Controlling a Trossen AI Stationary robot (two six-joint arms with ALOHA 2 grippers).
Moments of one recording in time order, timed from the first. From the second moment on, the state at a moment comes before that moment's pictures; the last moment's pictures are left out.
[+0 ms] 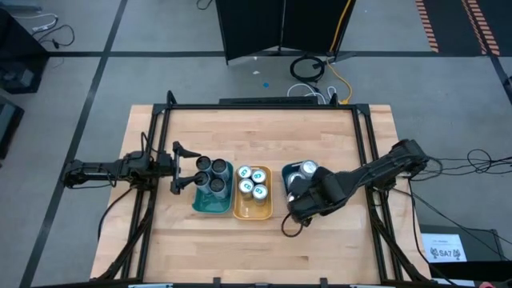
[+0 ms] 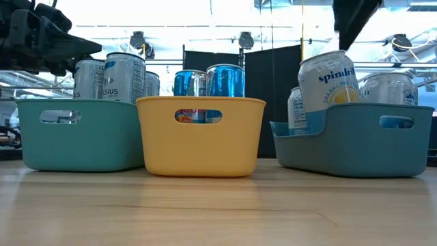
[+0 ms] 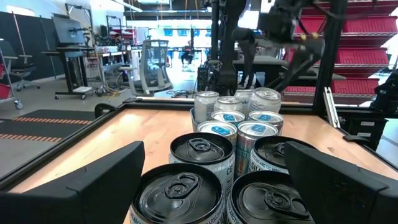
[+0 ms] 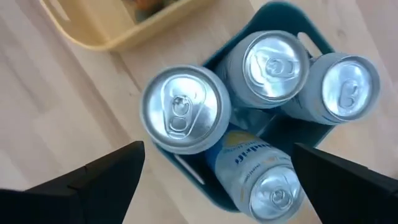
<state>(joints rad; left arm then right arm) -0.01 0.01 0.01 0.02 -0.06 0.01 0.42 1.71 1.60 -1.40 0.26 0.96</state>
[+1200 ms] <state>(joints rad) -0.01 0.01 0.01 0.02 -0.06 0.01 0.37 1.63 1.41 -1.32 0.17 1.18</state>
